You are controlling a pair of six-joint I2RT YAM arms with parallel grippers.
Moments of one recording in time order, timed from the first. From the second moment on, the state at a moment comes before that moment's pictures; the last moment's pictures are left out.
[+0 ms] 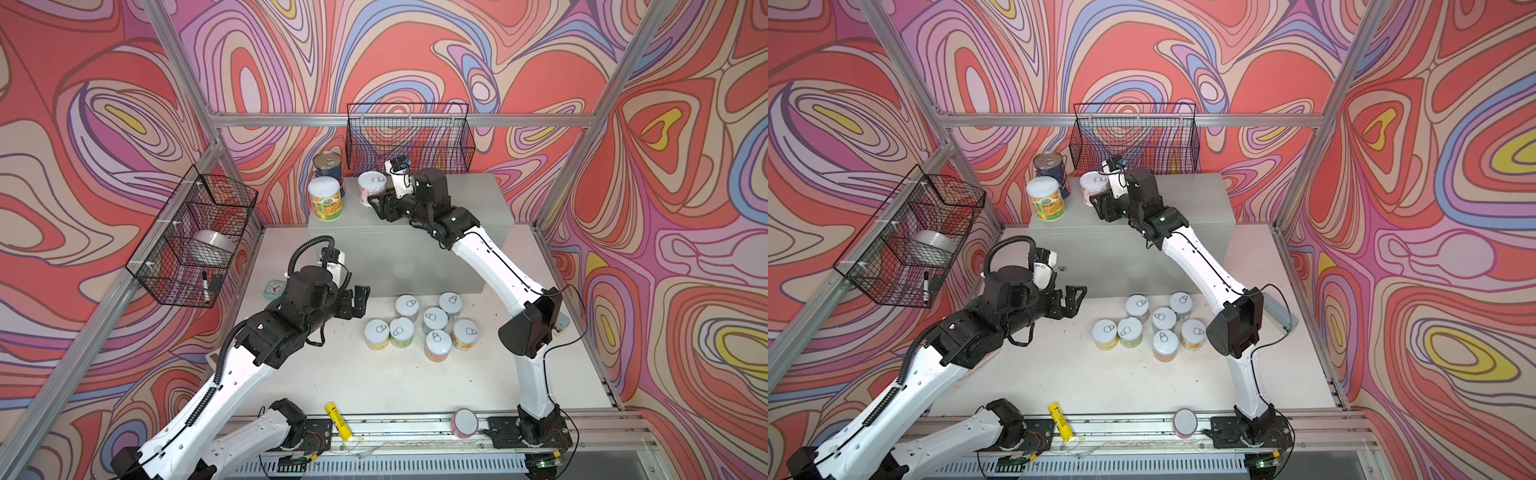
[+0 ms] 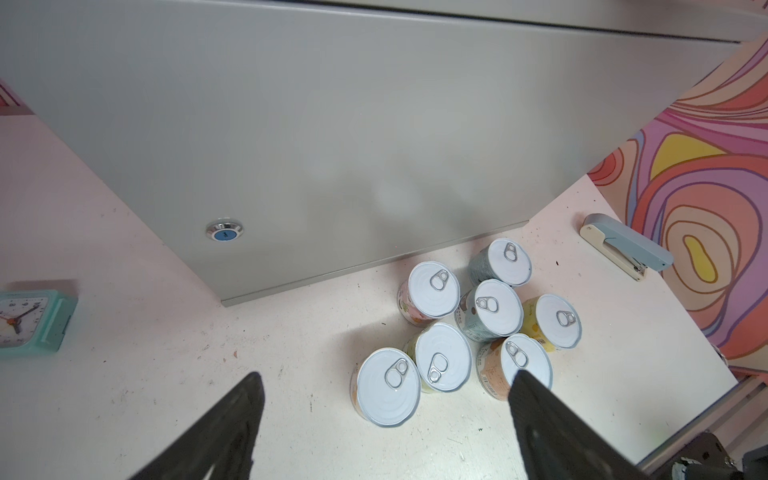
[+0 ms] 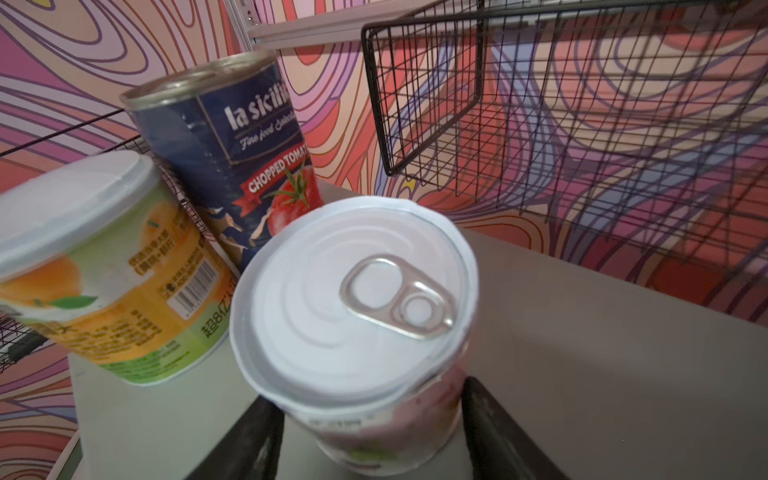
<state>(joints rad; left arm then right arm) -0.60 0.94 1.11 -0.72 -0.12 -0.38 0.59 2.13 2.33 -0.42 -0.18 0.15</state>
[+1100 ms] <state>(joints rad) -0.60 0.91 1.03 -0.71 -0.13 -0.39 0.59 2.28 2.53 -0.37 -0.20 0.26</state>
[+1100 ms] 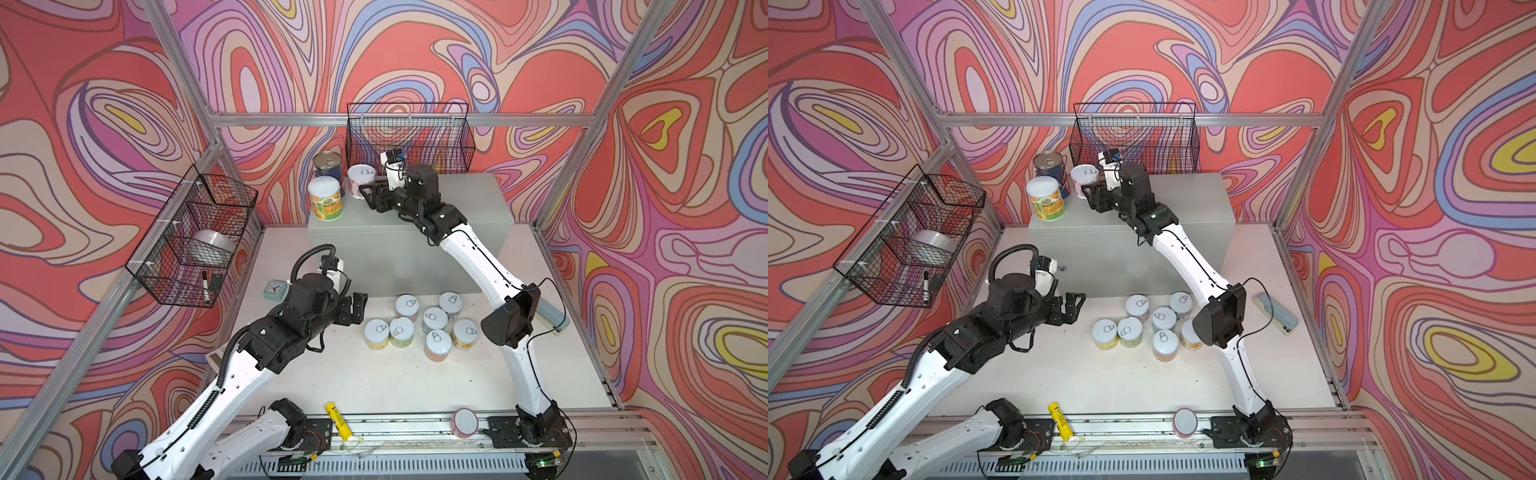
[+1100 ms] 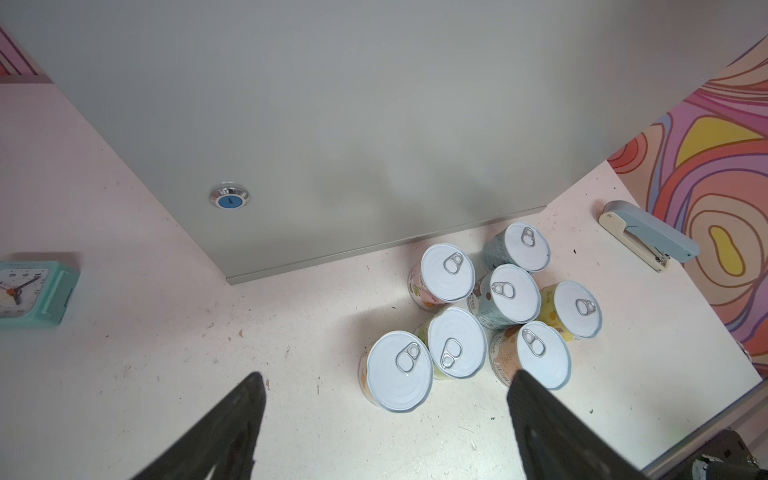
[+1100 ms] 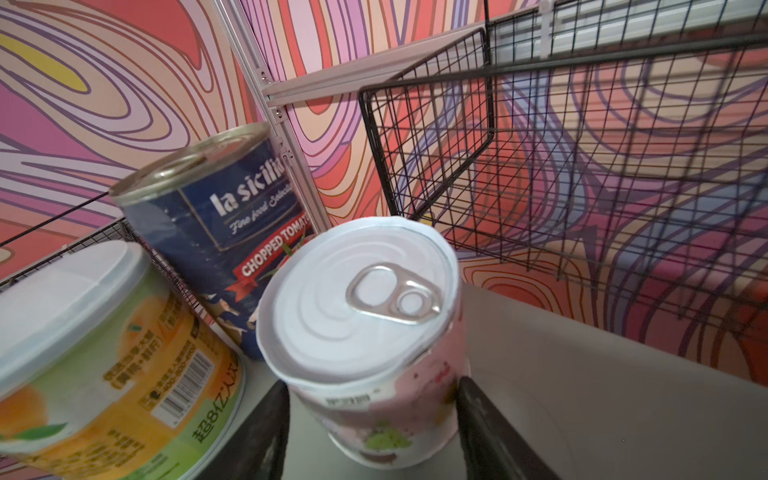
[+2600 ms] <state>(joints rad) -0.77 0.84 0.66 -0.42 -0.30 -0.41 0.84 1.38 1.44 -0.43 0.30 0.11</state>
